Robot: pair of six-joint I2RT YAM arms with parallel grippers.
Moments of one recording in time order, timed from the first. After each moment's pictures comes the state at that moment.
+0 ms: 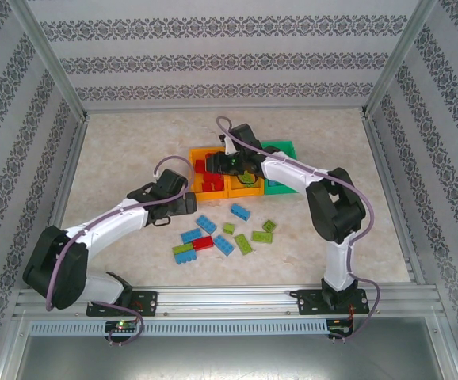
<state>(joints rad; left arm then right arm) -0.50 1.36 0.80 -0.49 -0.20 -0.61 0.57 1.99 1.46 -0.28 -0.41 0.57</state>
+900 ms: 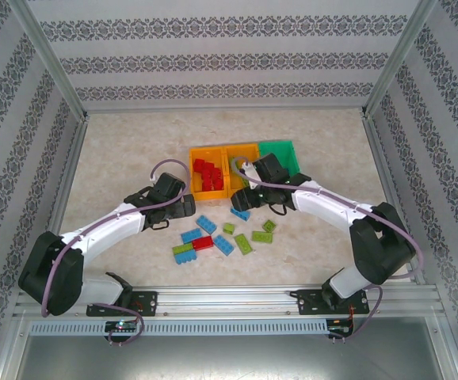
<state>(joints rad) -0.50 1.32 0.76 -0.49 -0.20 -0.65 0.59 1.55 0.97 -0.42 -0.25 0.19</state>
